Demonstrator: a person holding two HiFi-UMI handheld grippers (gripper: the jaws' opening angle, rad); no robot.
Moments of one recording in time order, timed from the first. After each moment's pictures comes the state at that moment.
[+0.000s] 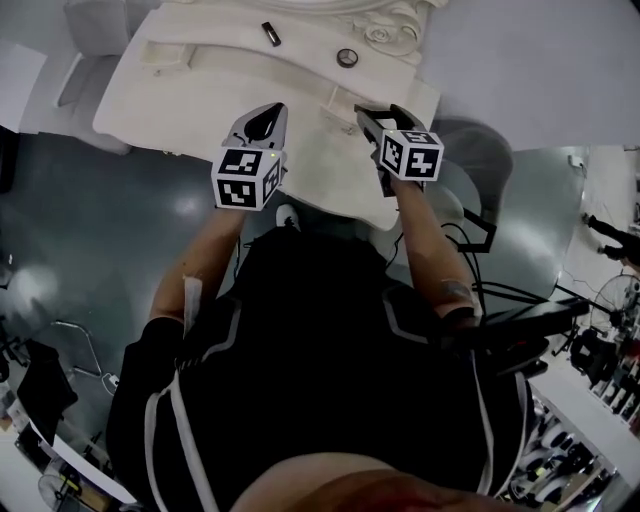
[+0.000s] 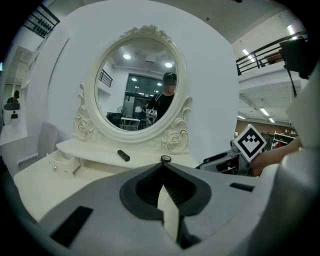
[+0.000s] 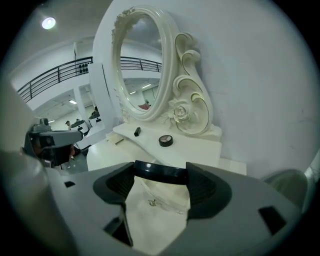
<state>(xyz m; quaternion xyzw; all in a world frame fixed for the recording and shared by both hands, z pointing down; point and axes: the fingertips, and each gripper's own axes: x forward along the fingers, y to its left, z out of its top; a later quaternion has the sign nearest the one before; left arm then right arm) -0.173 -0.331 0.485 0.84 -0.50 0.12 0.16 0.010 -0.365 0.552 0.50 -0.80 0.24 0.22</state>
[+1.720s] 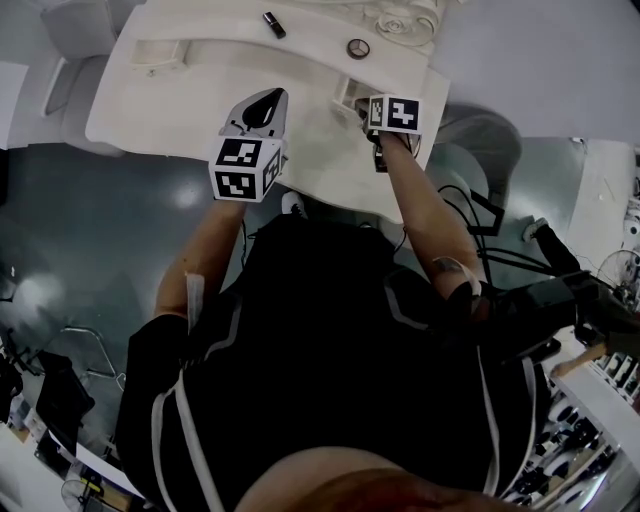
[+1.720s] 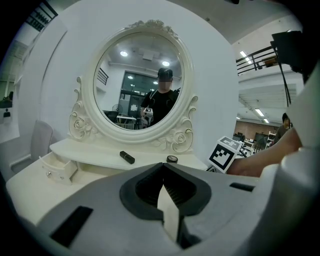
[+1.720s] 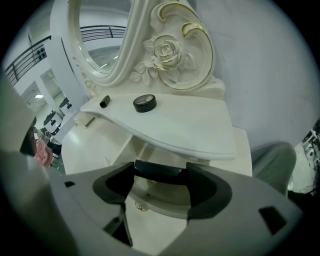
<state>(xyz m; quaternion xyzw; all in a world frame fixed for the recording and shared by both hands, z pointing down) -0.200 -0.367 0.498 0.86 -0.47 0.13 0.17 0.003 -0.395 0.651 0.54 -0.67 0.37 0.35</state>
